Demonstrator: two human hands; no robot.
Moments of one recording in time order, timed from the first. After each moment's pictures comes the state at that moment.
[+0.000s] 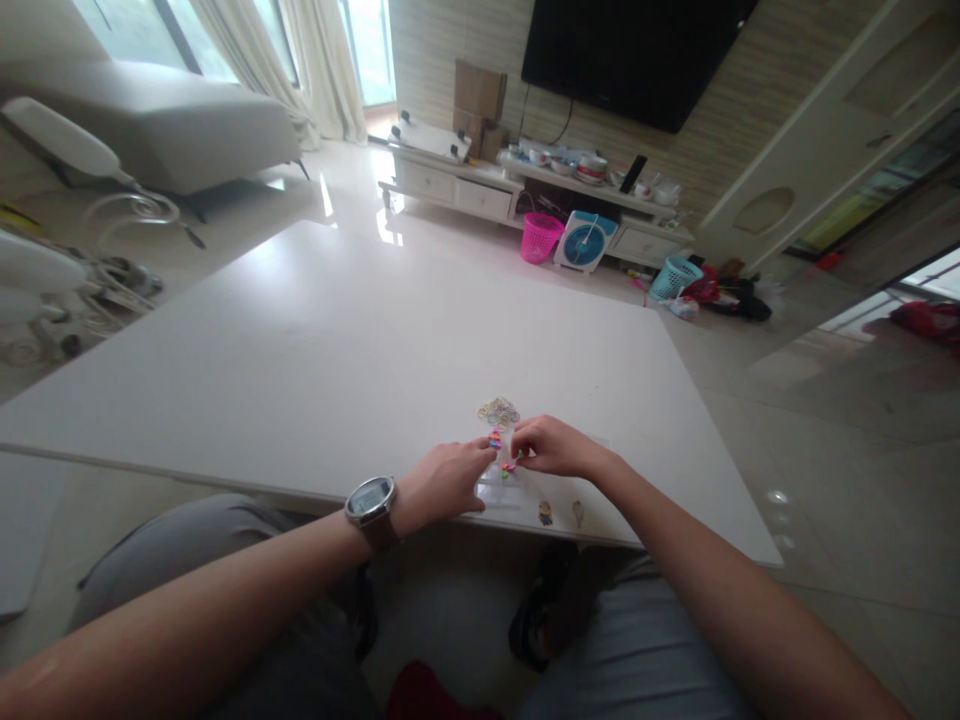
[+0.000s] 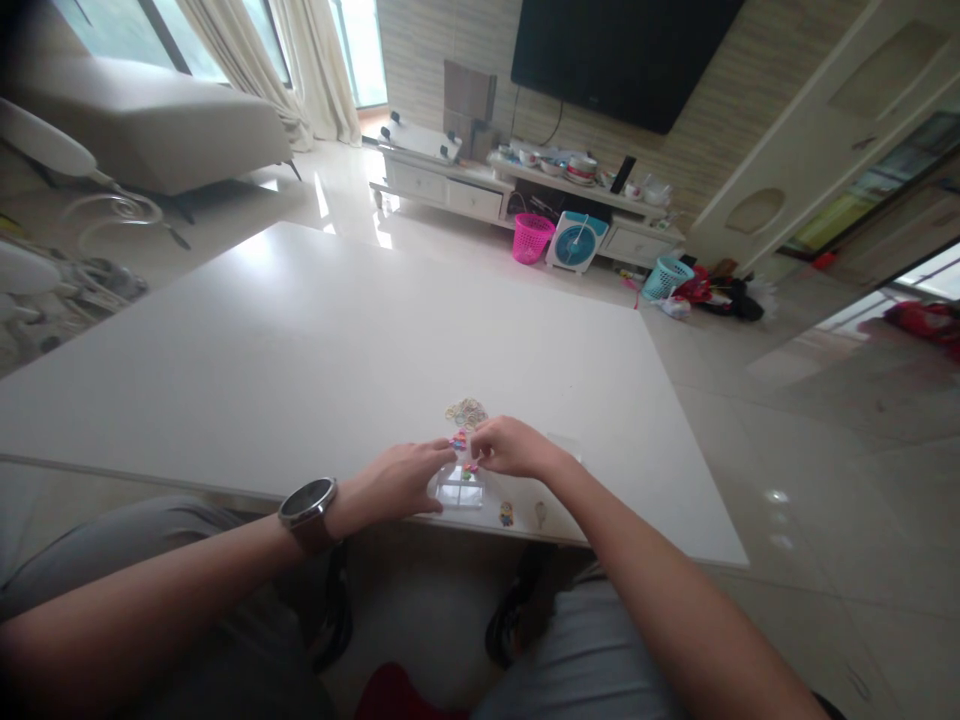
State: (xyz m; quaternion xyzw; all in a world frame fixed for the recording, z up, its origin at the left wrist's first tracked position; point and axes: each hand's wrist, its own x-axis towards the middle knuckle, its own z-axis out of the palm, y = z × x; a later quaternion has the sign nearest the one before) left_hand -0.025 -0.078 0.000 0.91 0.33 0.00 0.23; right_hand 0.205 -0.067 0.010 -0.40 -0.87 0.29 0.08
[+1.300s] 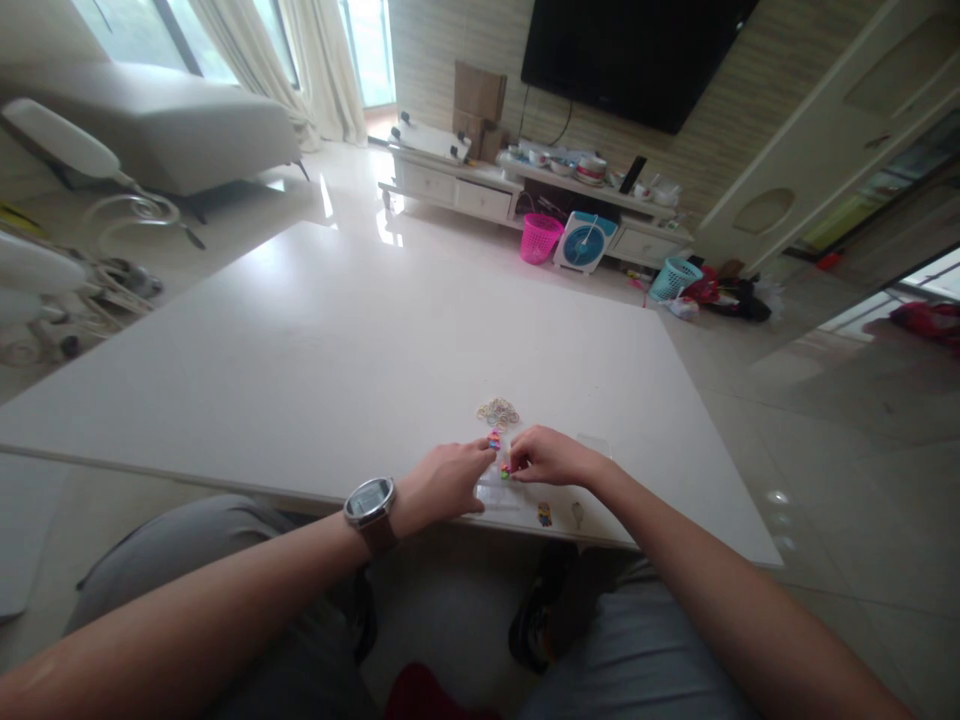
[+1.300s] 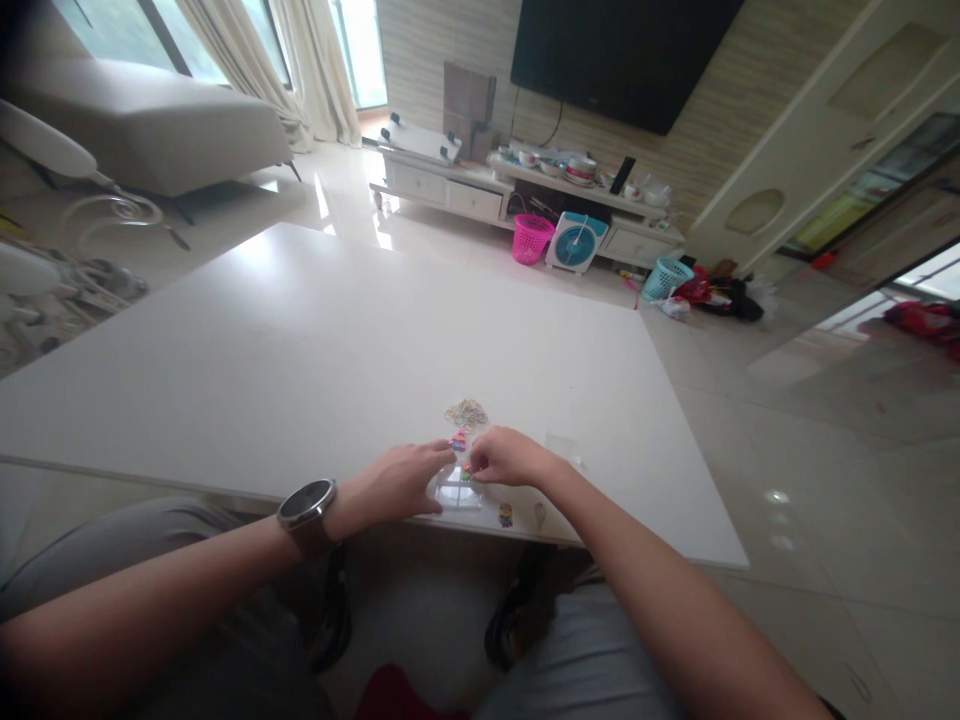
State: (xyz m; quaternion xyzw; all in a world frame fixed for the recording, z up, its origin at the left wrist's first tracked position) left_hand -0.025 -0.079 0.005 0.92 0.33 -0.01 0.22; right_hand 0.197 -0.072 0.002 -0.42 -0.85 0.32 0.02
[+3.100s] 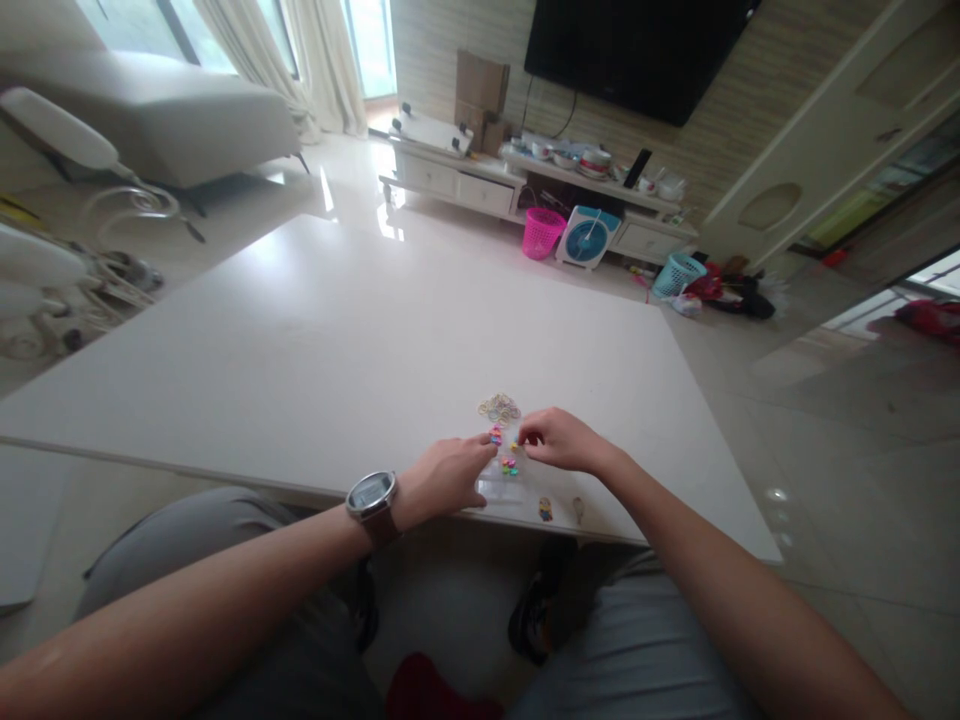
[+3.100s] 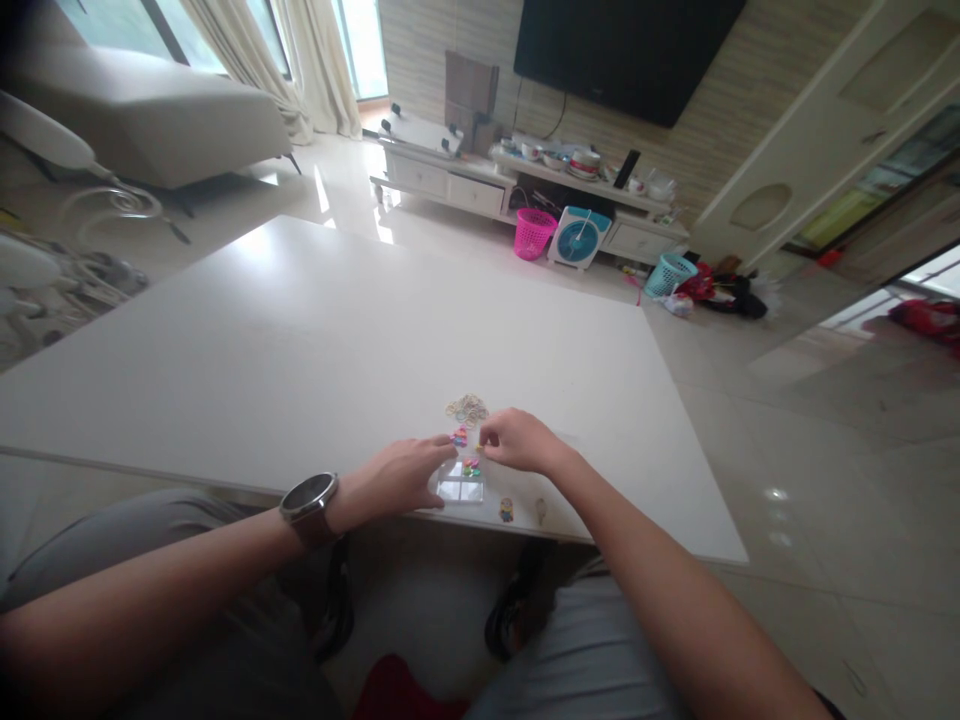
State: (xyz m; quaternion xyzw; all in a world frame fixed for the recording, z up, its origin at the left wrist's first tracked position) left_hand -0.026 -0.079 0.004 0.92 0.33 0.00 0.20; right_hand 0.211 -0.068 0.012 -0.48 -0.84 0.26 0.06
